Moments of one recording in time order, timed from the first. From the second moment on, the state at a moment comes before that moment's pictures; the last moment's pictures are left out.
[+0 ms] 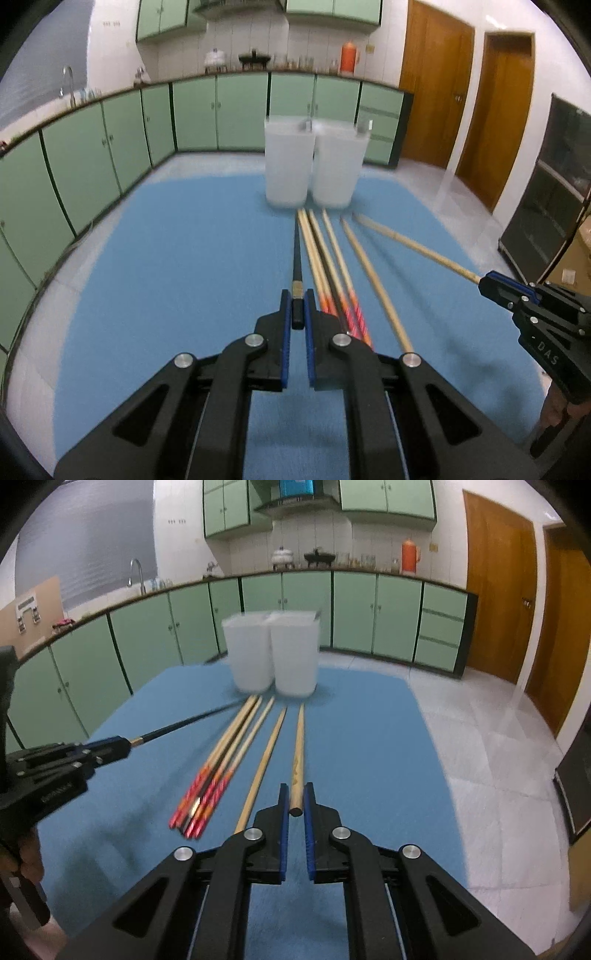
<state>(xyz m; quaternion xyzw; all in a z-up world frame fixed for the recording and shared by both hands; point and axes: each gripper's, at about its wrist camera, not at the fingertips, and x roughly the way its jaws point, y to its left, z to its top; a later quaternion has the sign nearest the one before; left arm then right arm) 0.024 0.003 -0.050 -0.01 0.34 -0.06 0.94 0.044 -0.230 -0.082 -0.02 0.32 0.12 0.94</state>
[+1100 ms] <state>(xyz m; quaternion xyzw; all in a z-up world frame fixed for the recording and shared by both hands) 0.109 0.009 0.058 -0.05 0.22 -0.08 0.97 0.133 -0.245 0.046 0.03 0.23 0.18 0.96</state>
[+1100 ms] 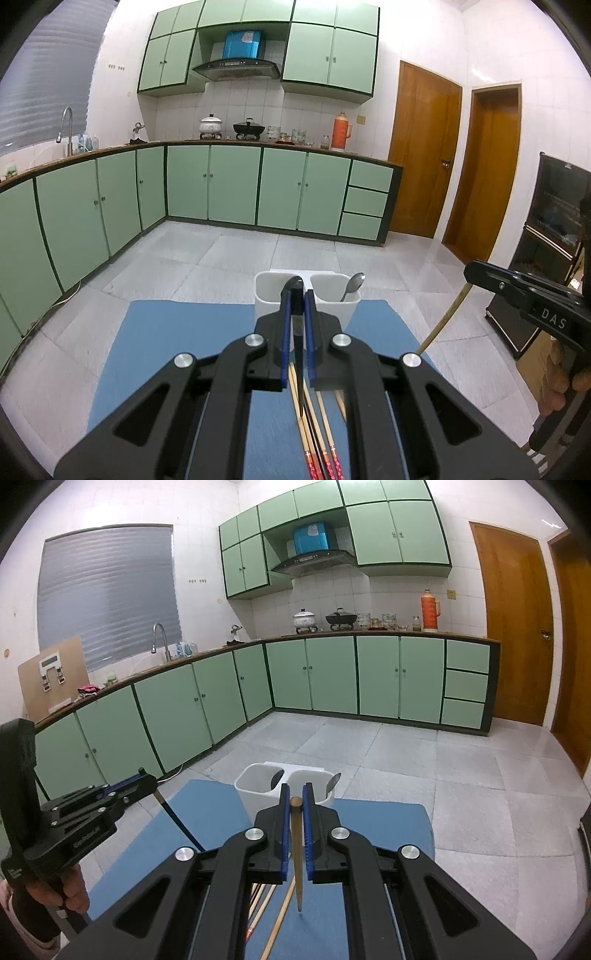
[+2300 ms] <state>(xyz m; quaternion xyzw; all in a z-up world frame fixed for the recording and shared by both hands) 0.235 -0.011 0.111 -0.04 0.11 -0.06 0.99 0.252 -0.203 0.082 0.01 0.18 0.19 0.96</state>
